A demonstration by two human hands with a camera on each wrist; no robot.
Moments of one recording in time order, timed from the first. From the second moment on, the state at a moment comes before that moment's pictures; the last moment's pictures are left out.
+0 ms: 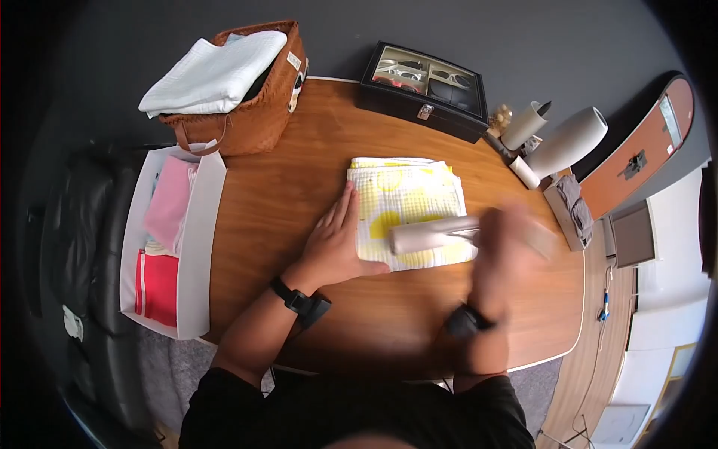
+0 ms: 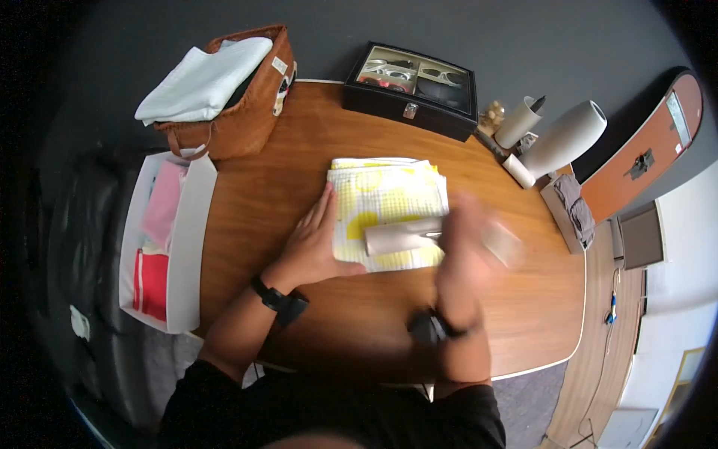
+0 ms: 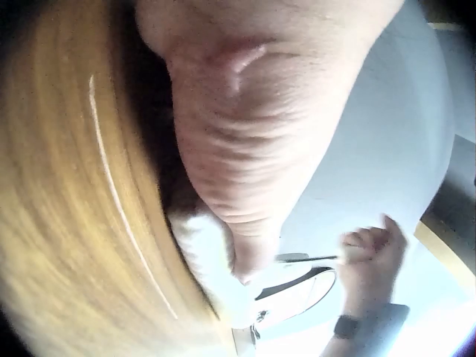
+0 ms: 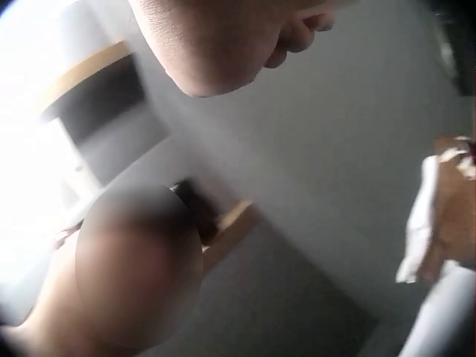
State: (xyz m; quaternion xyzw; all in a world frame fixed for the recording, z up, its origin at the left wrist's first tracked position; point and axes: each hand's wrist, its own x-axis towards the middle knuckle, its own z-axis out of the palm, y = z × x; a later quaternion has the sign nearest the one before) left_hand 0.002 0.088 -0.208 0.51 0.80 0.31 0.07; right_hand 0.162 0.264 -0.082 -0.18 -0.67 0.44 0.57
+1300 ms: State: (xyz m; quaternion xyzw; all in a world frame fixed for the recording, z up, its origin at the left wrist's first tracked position) left_hand 0.001 0.085 -0.211 0.50 0.80 0.33 0.07; right_hand 0.178 0.235 -0.004 0.03 -0.57 0.51 0.64
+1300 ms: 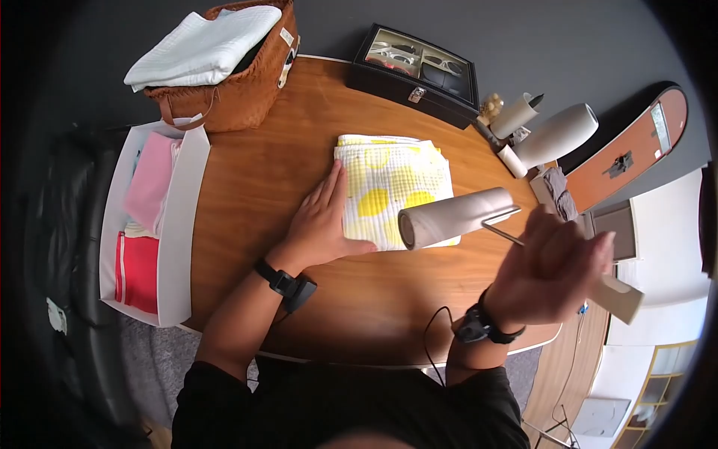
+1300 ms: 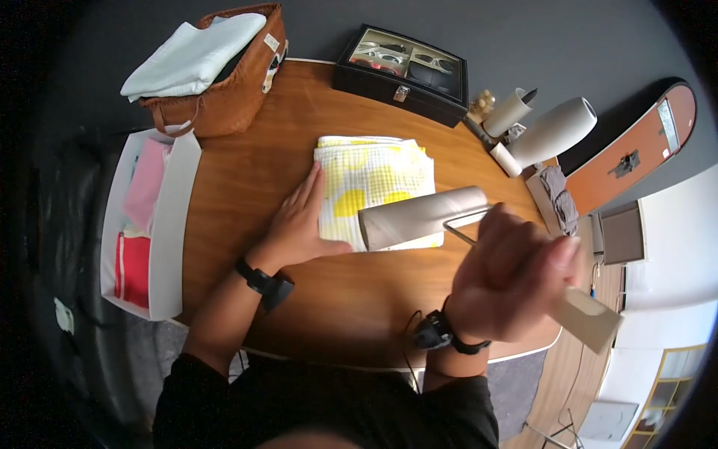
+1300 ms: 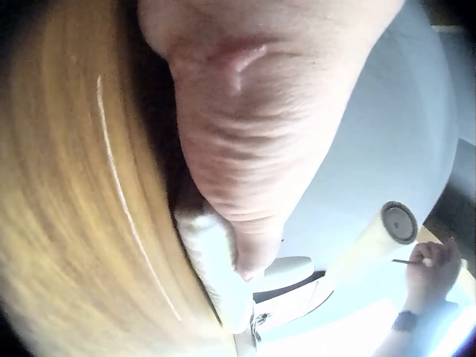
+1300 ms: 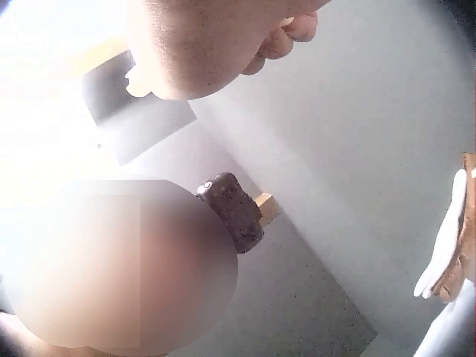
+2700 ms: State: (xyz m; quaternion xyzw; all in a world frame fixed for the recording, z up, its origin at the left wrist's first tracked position) left_hand -0.037 0.090 -0.257 0.27 0.57 0.73 0.25; right_hand 0.096 0.203 -0.120 -0.06 -0.64 0.57 0.51
